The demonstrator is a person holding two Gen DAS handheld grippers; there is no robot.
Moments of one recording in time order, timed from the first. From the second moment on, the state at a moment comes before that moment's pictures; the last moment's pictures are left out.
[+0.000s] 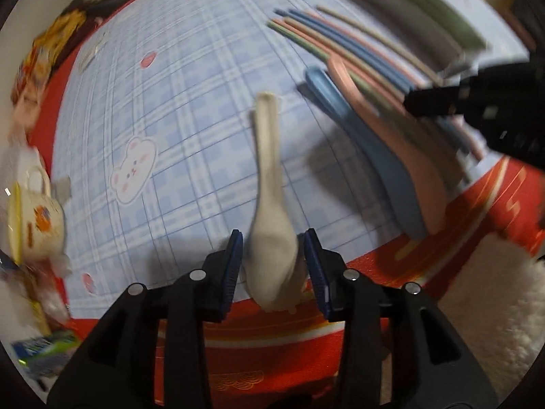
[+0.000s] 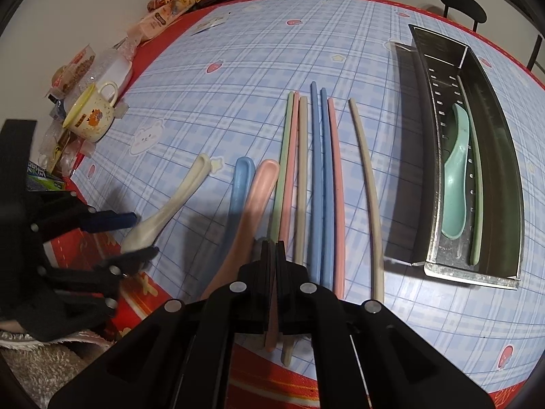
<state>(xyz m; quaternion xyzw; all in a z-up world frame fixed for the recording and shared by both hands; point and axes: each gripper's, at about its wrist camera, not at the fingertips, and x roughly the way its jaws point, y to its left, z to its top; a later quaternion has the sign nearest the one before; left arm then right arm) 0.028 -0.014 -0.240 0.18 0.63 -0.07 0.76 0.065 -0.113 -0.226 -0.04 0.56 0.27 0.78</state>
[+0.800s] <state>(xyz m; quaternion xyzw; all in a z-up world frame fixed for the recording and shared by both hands) 0.037 0.077 -0.233 -0.16 0.63 -0.07 0.76 0.064 -0.134 -0.223 -0.02 0.56 0.27 0.78</state>
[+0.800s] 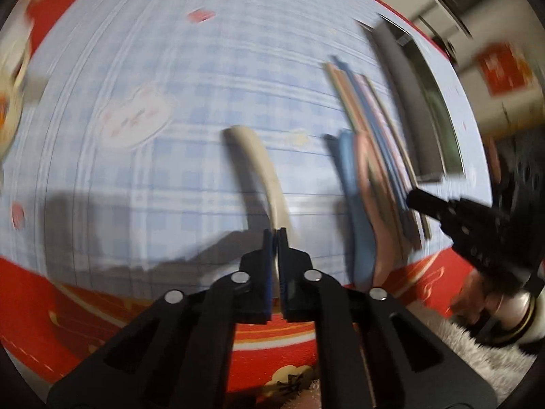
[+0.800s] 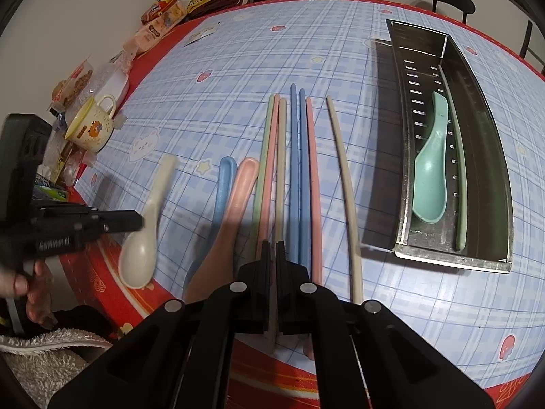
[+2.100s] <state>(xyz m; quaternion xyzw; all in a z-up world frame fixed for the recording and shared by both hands) 0.070 0.077 -0.260 -0.20 0.59 -0.14 0.76 0.080 -0.108 -0.235 -0.04 0.59 0.24 0.77</state>
